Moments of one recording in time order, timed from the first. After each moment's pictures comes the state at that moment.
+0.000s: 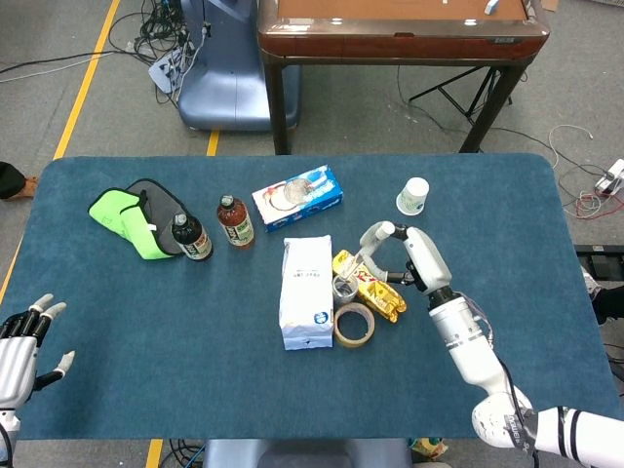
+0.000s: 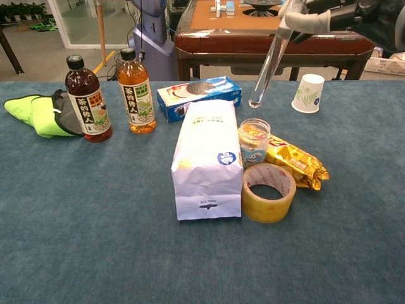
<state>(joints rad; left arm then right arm) -0.06 -1.15 -0.05 -1.62 1.46 1.51 0.10 0.58 -1.33 0.36 -1.82 -1.17 1.08 0.27</state>
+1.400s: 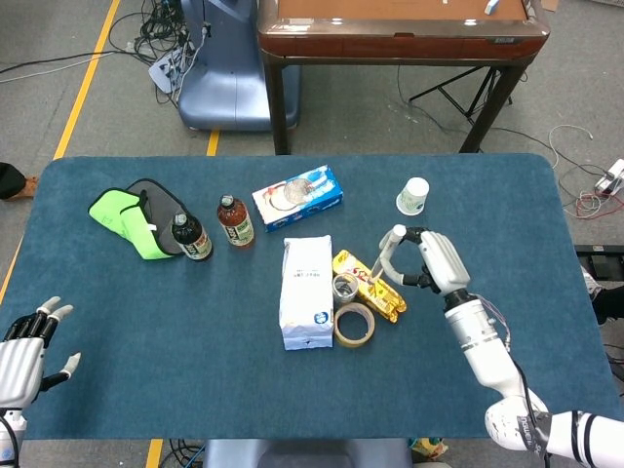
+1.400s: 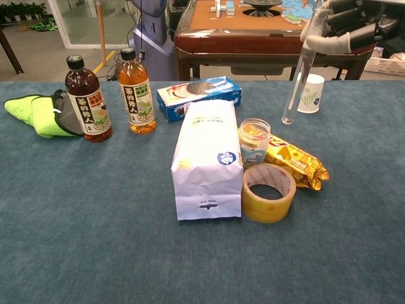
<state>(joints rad) -0.06 -1.17 -0.05 -1.61 1.46 1.50 0.09 0.57 -1.29 0.31 -1.81 -1.14 1.08 0.19</state>
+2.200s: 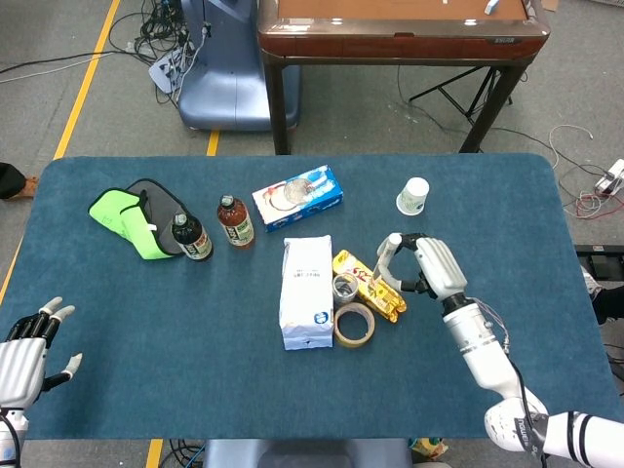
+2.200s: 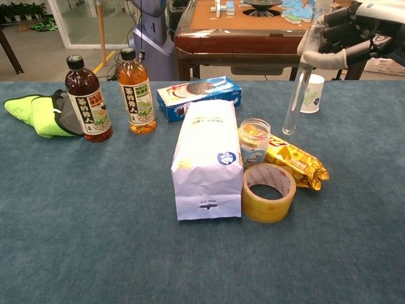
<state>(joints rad) -0.06 -1.17 -0.05 -1.61 1.46 1.49 0.10 0.56 -1.31 0.27 -1.75 -1.21 1.08 0.17</state>
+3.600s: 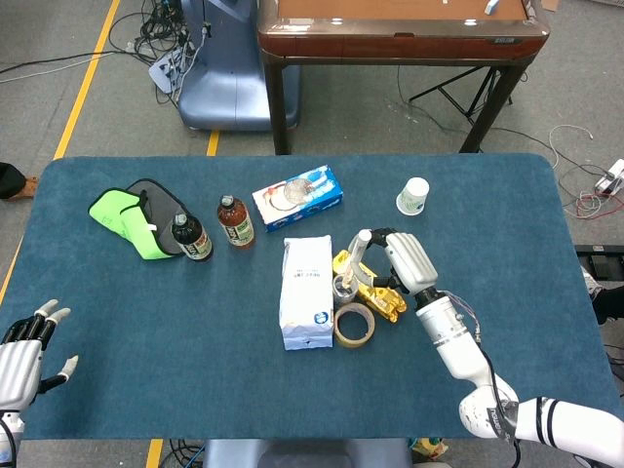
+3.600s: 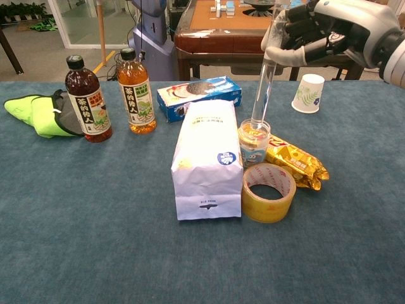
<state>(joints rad) -0.06 -1.16 -0.04 -1.61 1.45 1.49 0.09 0.64 -1.43 0.30 -1.67 -1.24 1.07 0.15</state>
